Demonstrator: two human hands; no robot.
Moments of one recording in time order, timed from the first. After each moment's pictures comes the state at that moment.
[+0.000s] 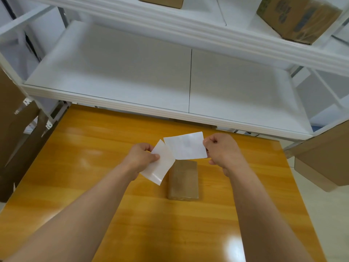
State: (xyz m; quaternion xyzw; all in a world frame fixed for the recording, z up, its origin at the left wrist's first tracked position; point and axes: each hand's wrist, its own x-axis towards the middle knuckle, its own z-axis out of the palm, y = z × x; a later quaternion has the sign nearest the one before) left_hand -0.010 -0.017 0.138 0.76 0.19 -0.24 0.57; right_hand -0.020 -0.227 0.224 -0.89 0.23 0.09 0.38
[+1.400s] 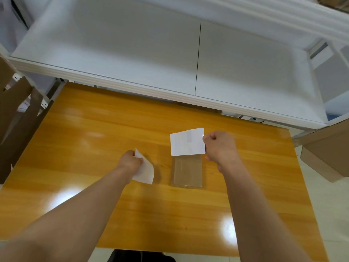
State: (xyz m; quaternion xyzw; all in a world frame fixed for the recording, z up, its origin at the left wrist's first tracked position) left_hand -0.020 0.003 0.023 0.75 0.33 -0.28 0.49; right_hand -0.009 -0.222 0.163 -0.86 0.29 0.11 0.40
